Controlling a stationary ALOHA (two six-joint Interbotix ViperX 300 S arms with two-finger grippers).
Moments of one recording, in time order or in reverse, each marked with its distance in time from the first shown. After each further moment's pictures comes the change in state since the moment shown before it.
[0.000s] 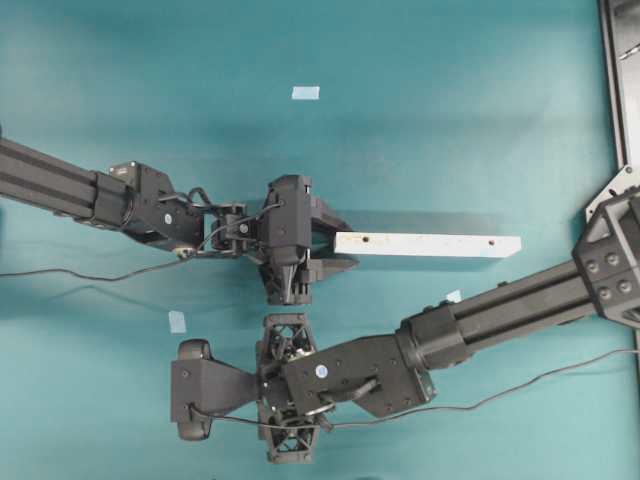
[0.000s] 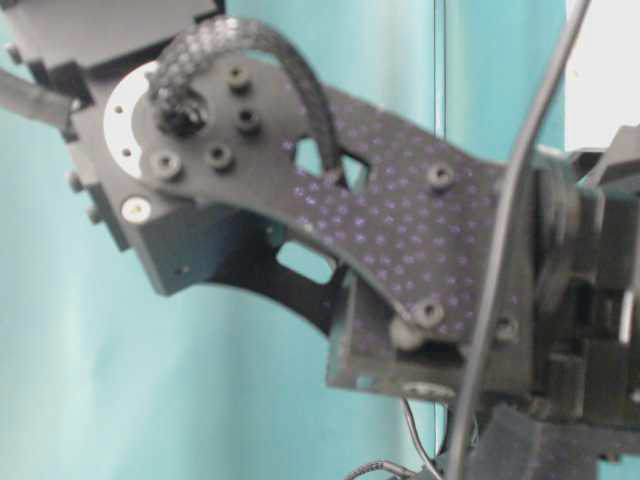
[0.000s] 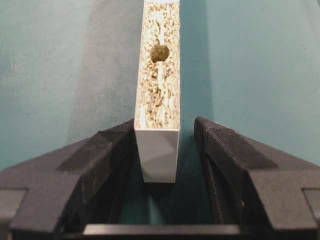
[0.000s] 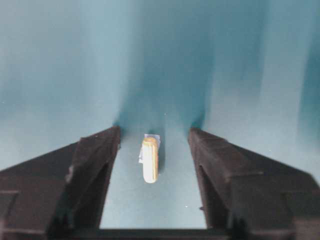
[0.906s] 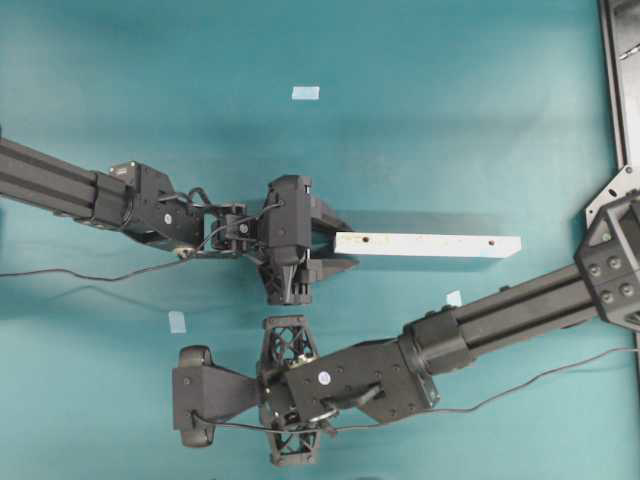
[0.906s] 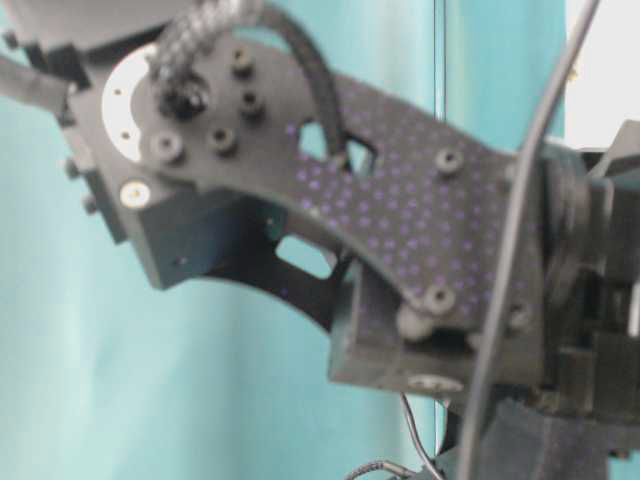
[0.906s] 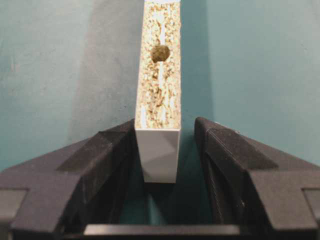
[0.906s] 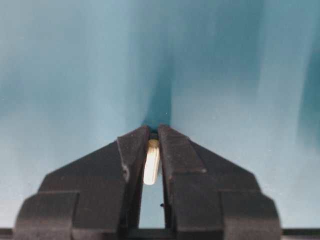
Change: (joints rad) left arm 0.000 0.000 0.000 0.000 0.002 0.000; right arm 0.017 -0.005 0.003 -0.046 0.002 0.000
